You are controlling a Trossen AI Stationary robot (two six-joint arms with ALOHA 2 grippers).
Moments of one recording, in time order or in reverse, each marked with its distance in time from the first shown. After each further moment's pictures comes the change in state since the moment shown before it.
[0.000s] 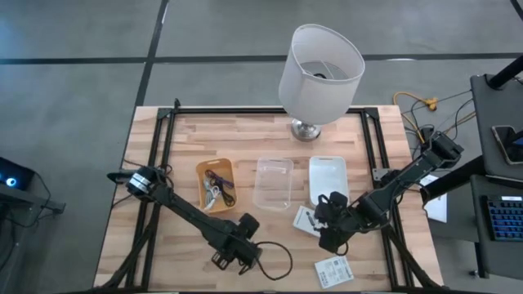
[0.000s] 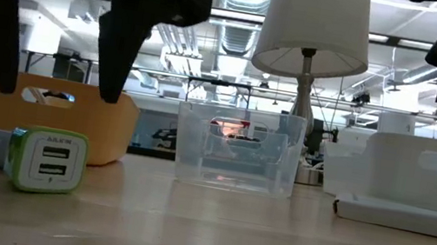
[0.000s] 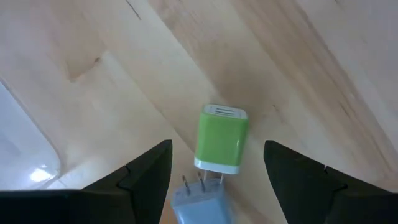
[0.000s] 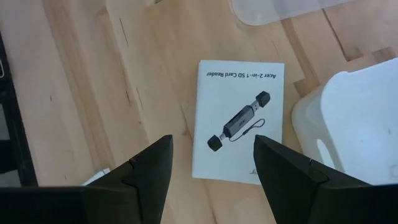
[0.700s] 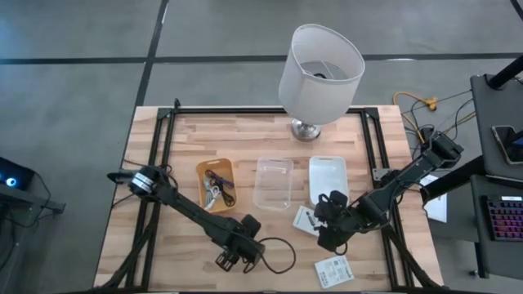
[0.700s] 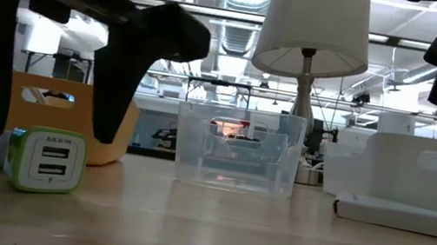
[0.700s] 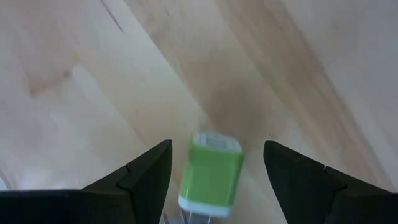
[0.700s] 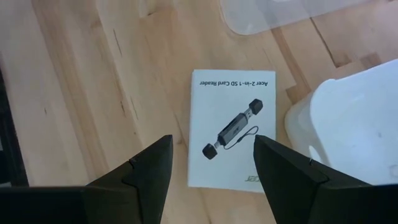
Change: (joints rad) left arm 0.016 0.015 -0.072 0.135 0.078 -0.039; right arm 0.000 0.000 0.000 0.001 0.038 0.018
